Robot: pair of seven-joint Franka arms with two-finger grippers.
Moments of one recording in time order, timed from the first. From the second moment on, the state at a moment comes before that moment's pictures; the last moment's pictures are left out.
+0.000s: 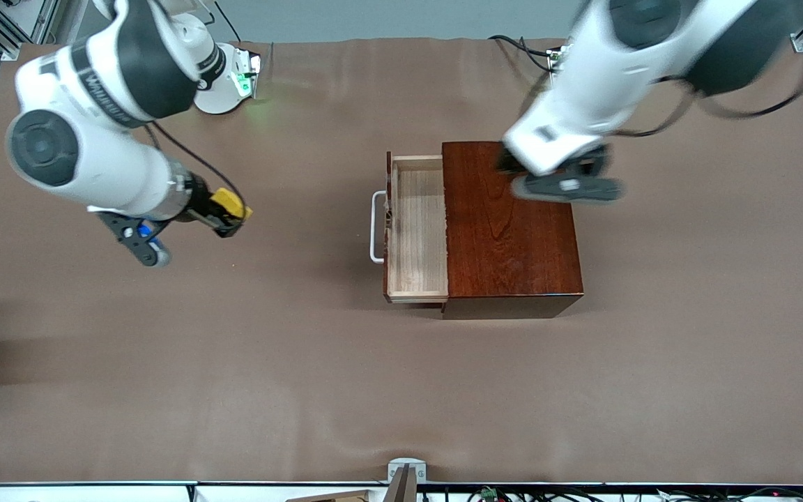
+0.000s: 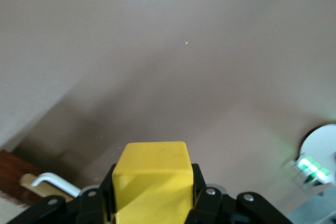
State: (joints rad) left arm -0.23 0.30 -0.47 -1.39 0.06 1.63 -0.62; right arm 0.24 0.24 0.04 -1.53 0.15 1.52 1.00
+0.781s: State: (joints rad) left arm -0.92 0.73 -0.08 -1.20 0.11 2.12 -1.29; right arm 0.03 0.19 0.03 -1.78 0.09 1.63 0.47
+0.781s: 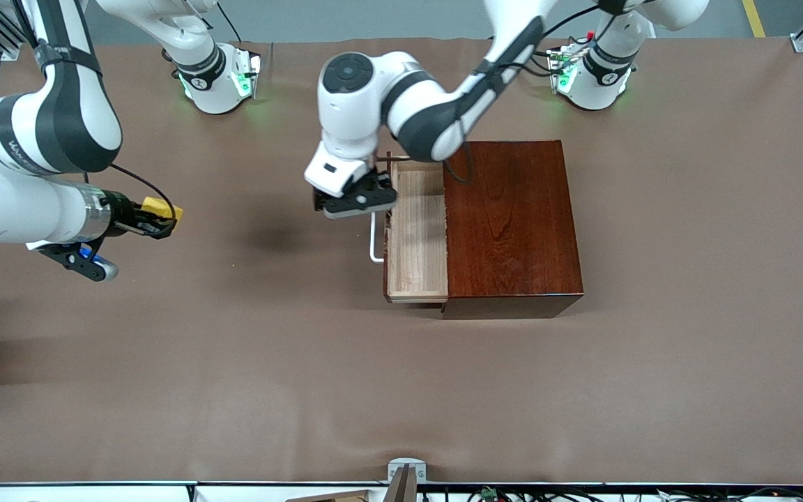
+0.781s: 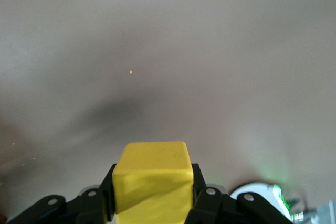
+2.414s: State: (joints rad) left arm -0.94 0.85 0.00 -1.16 0.11 2.07 -1.81; right arm -0.24 0.33 0.03 -2.30 0.01 2.52 -0.05
